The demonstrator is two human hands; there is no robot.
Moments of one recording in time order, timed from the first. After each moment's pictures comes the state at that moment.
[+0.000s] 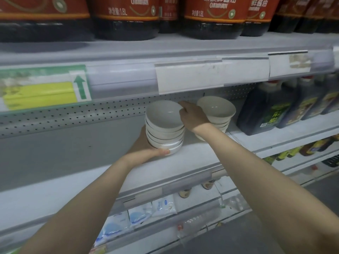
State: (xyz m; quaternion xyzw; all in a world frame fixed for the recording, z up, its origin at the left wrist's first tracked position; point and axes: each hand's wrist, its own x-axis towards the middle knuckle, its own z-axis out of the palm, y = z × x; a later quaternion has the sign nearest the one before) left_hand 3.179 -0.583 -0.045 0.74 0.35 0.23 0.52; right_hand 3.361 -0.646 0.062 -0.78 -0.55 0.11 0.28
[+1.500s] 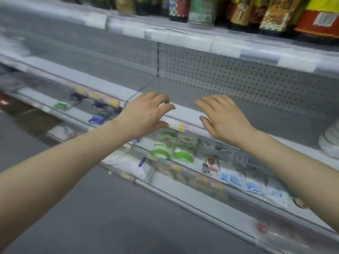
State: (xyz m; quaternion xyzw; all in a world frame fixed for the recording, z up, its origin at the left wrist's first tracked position) left_hand 2.587 -0.824 0.091 0.85 0.46 0.13 -0.21; right_hand 2.859 -0.774 0.094 -0.34 -0.90 -0.22 0.15
